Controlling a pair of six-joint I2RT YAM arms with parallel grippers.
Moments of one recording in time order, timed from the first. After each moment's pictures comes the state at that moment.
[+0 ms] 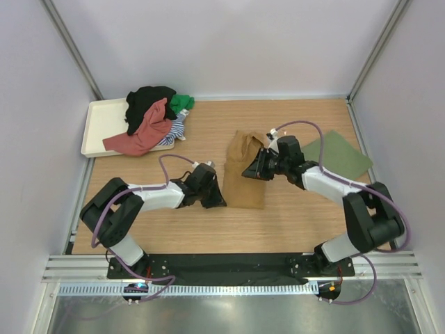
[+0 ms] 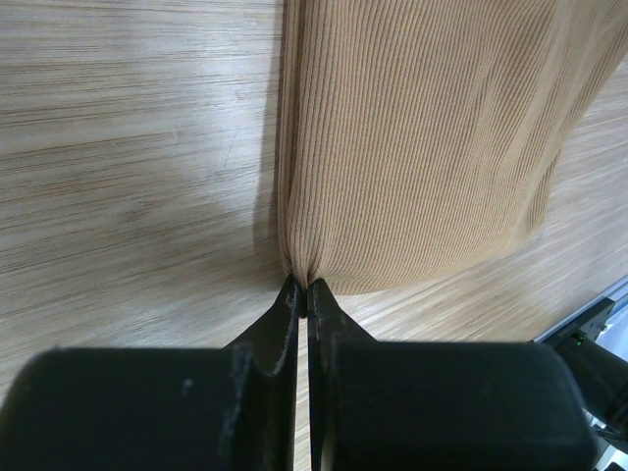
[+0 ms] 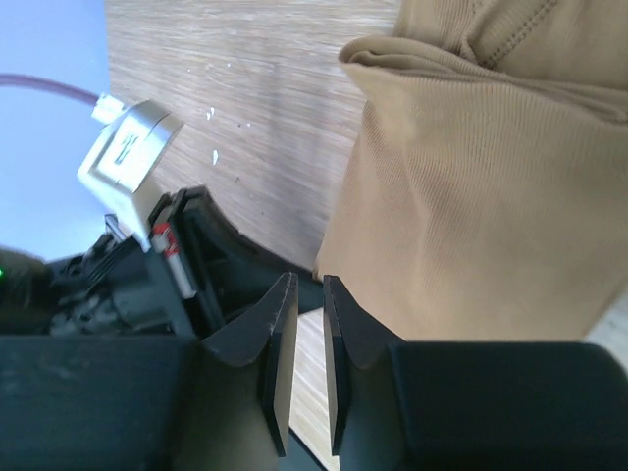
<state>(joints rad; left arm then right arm) -0.75 1.63 0.74 -0.01 0.14 -0.91 0.39 1.43 0.78 0.00 -0.50 0.69</state>
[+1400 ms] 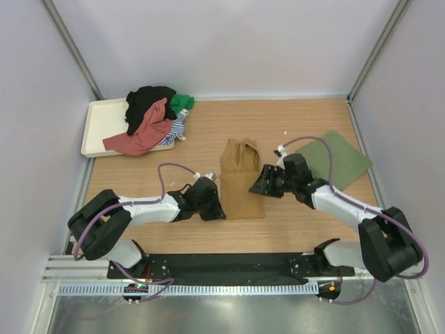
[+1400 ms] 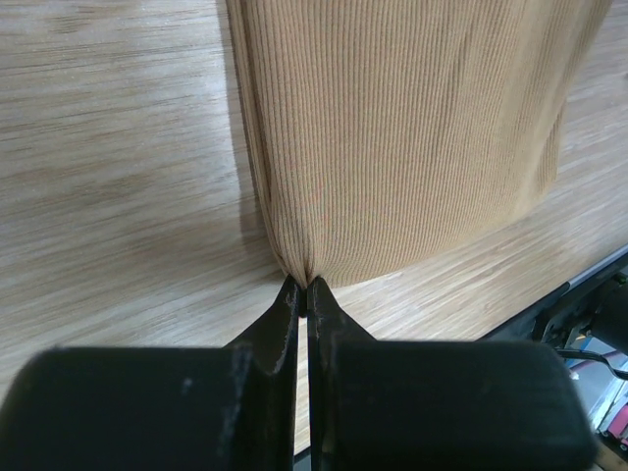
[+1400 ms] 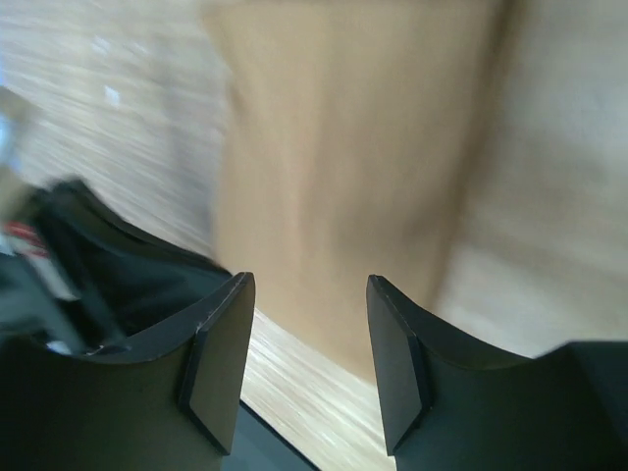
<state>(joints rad) -0.88 1.50 0.63 -0.02 0.08 -0.95 0.42 1.28 0.61 -0.04 -0.39 0.63</state>
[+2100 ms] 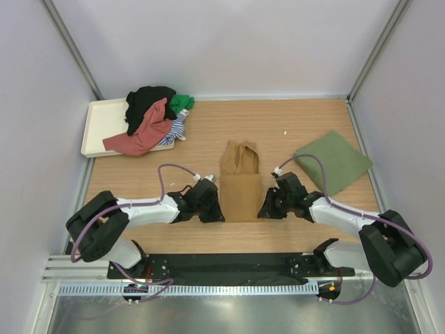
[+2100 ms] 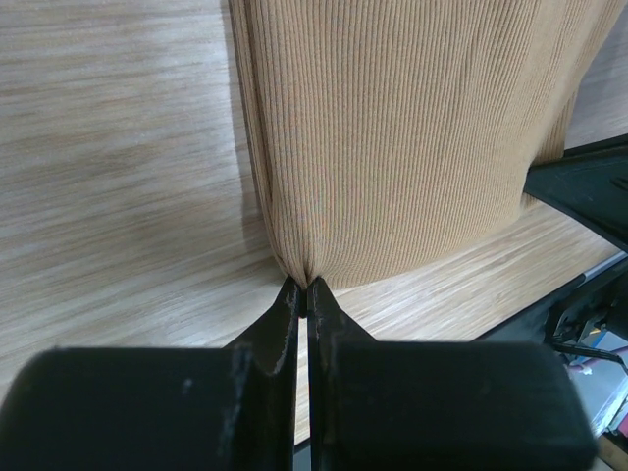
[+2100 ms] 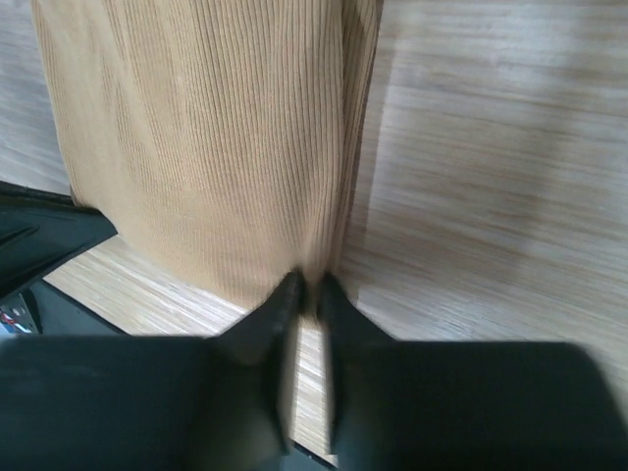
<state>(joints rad) -0.90 1.48 0.63 -0.07 0.07 -0.95 0.54 1.22 0.44 -0.16 -0.26 0.68</state>
